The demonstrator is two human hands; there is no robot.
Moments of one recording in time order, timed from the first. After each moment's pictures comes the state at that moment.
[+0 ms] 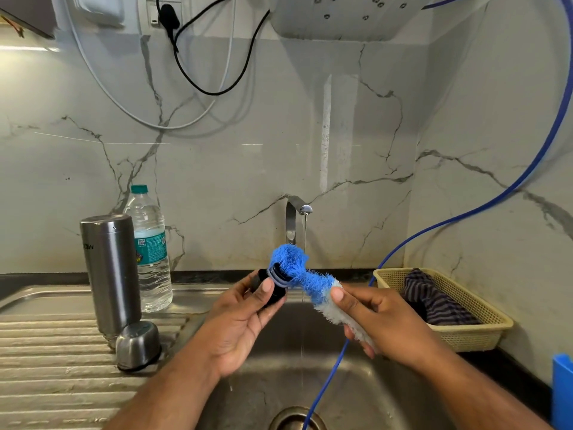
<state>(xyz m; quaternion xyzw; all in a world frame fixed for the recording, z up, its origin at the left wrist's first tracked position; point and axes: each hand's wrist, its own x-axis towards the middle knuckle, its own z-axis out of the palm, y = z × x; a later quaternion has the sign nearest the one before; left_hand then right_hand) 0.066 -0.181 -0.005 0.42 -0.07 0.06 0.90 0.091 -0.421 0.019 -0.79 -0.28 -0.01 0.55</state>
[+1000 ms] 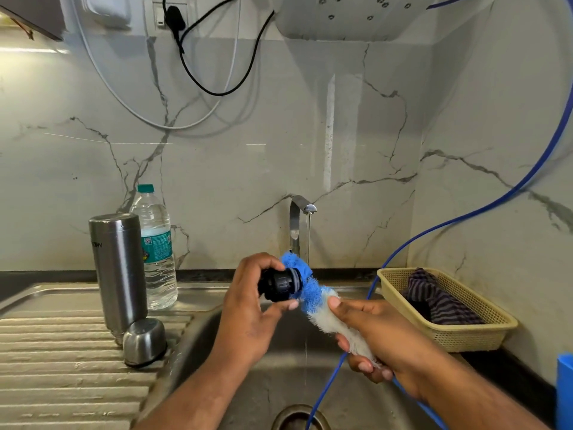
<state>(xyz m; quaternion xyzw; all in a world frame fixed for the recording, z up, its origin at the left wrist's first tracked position) 0.069 -0.188 -0.016 0.80 -0.11 0.43 0.41 0.076 -0.409 0.015 -0.72 -0.17 0.18 0.65</state>
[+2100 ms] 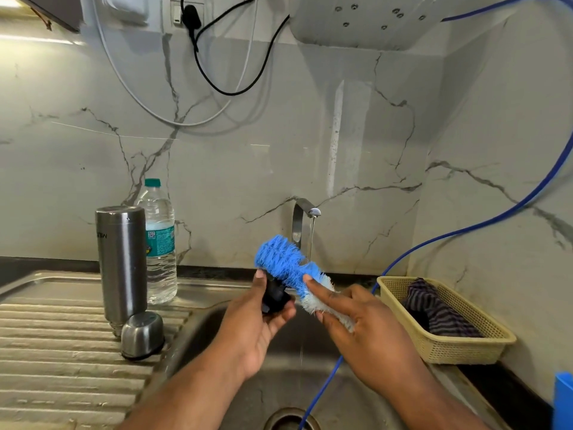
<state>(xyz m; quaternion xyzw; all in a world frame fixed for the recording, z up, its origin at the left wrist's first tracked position) 0.058 -0.214 0.003 0.43 0.11 0.14 0.89 0.093 -0.398 -0.004 -0.85 -0.36 -0.25 0.28</state>
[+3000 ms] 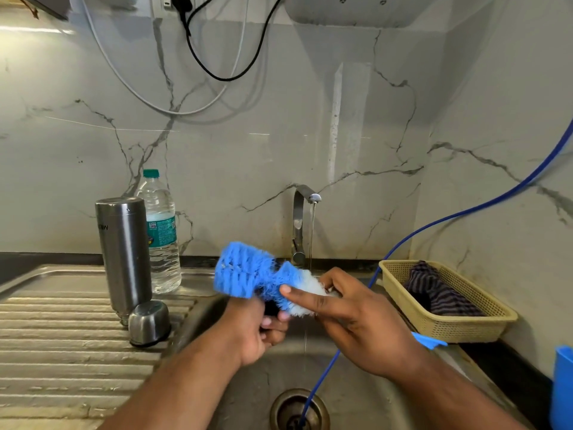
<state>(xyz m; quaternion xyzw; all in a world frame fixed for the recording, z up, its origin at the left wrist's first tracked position) 0.044 -0.206 0.008 0.54 0.12 0.01 0.83 0.088 -0.401 0.004 -0.81 -0.49 -0.28 0.17</state>
